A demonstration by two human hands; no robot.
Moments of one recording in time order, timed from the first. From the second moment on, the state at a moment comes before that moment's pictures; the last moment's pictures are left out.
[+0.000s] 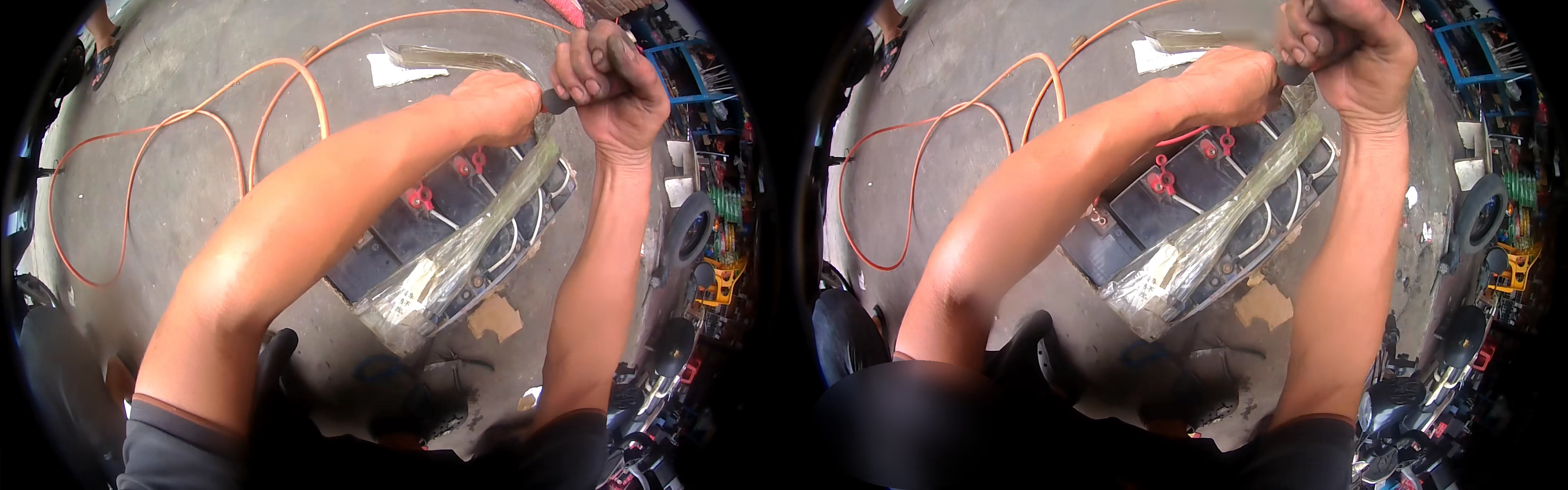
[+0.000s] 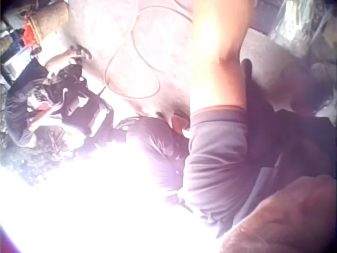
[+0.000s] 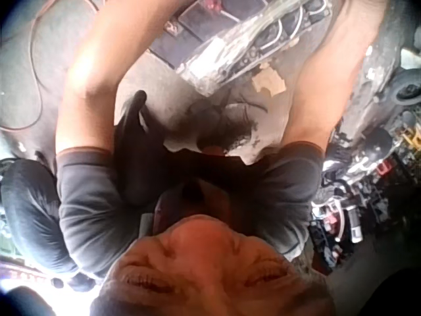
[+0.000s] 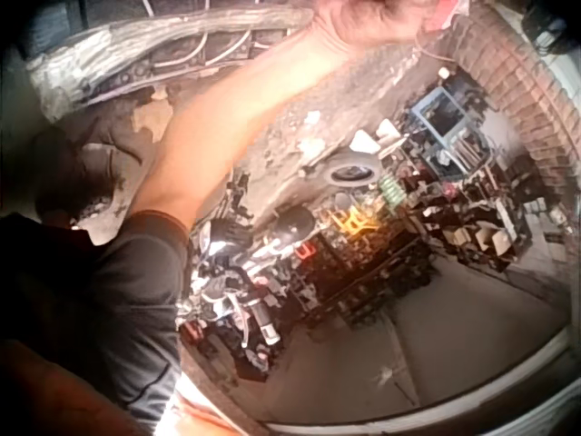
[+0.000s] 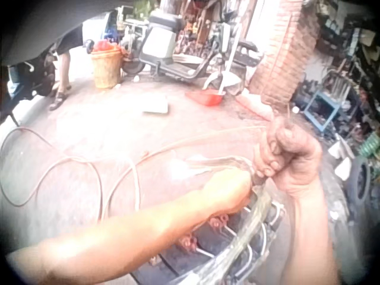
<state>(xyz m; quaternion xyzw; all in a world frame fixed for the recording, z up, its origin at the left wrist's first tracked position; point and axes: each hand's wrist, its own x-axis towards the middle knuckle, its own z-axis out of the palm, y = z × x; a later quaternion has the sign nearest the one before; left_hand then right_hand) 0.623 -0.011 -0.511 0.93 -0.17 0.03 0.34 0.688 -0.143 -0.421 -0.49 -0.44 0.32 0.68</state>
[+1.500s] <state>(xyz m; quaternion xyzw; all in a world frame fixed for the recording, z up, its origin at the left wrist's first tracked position) 0.622 -0.011 -0.530 0.91 -0.07 0.06 0.40 0.615 -0.172 -0.586 -0.91 -0.16 -0.18 0.34</state>
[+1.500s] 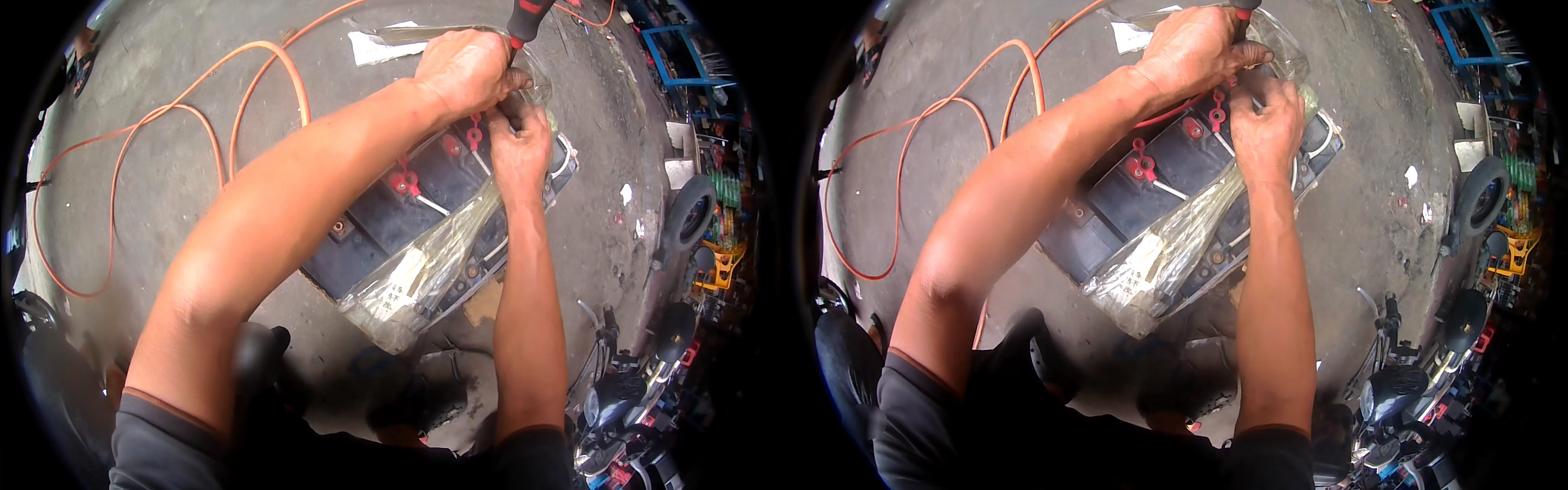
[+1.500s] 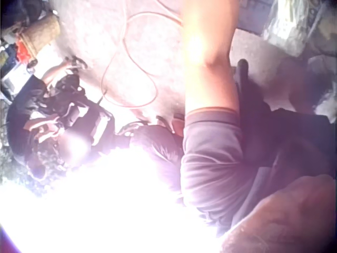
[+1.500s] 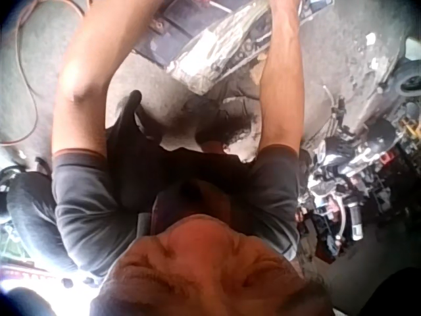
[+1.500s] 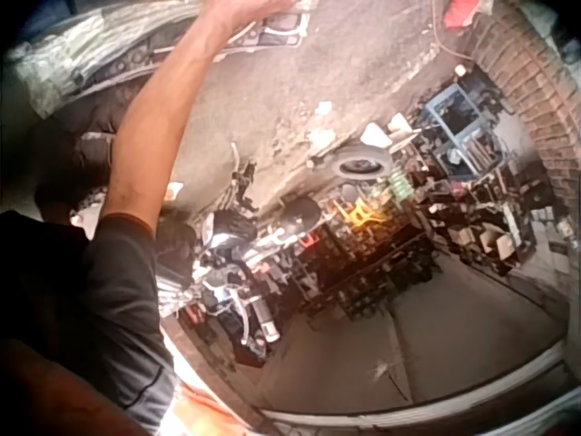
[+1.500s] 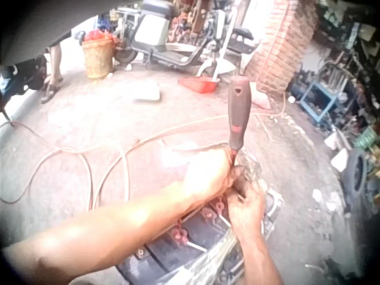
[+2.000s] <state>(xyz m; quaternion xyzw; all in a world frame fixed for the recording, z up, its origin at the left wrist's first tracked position) 0.628 0.003 -0.522 0.88 -0.19 0.09 0.42 0.636 -0.164 -0.573 -0.90 -0.12 -0.03 0.42</state>
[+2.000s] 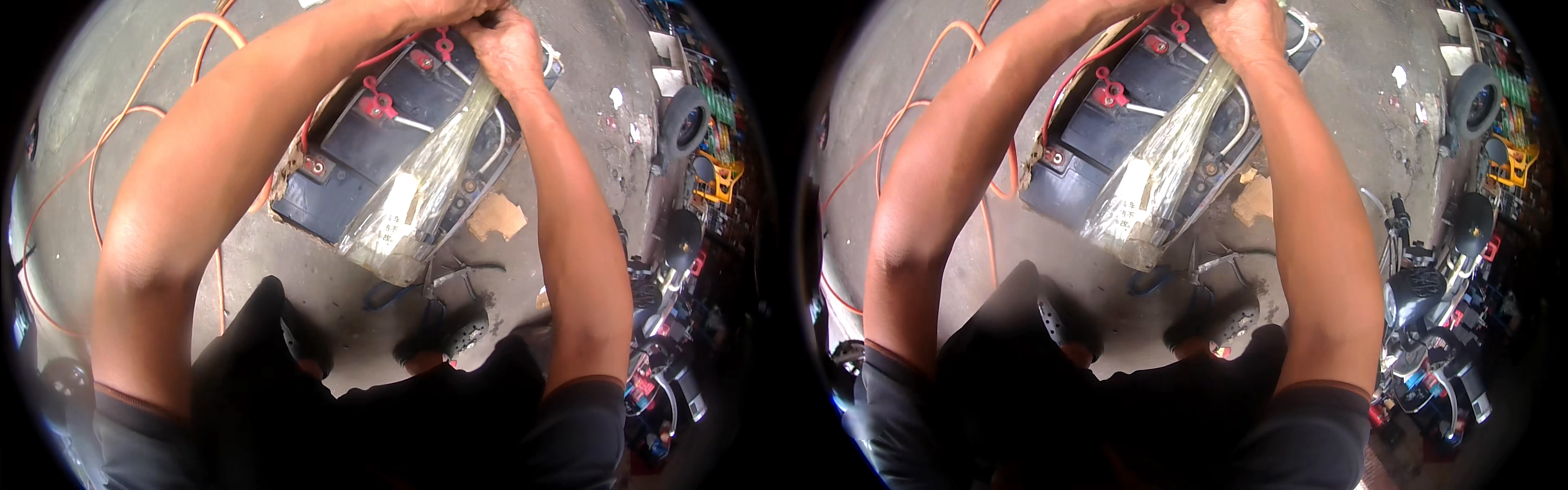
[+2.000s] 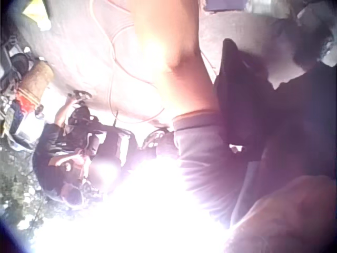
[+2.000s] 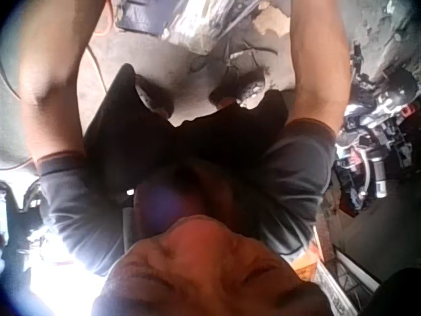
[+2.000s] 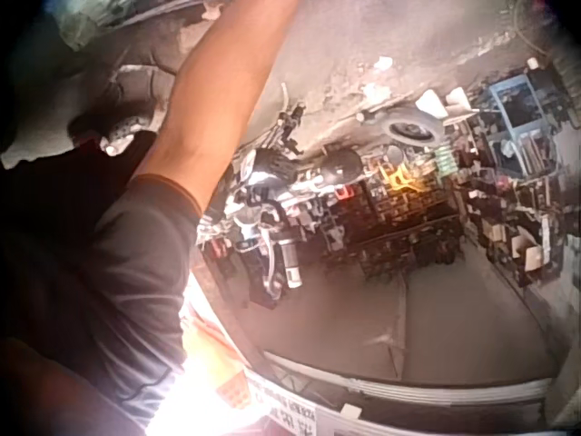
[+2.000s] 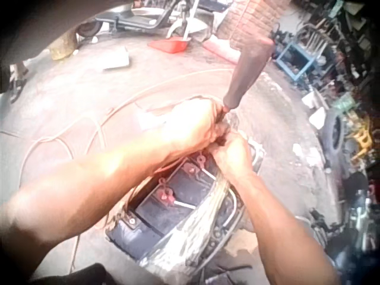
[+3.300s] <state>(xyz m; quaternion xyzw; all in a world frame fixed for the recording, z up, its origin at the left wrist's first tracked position) 0.622 0.019 -0.464 0.85 0.01 0.16 0.50 0.642 -0.174 -0.549 -0.93 -0.10 0.03 0.35</state>
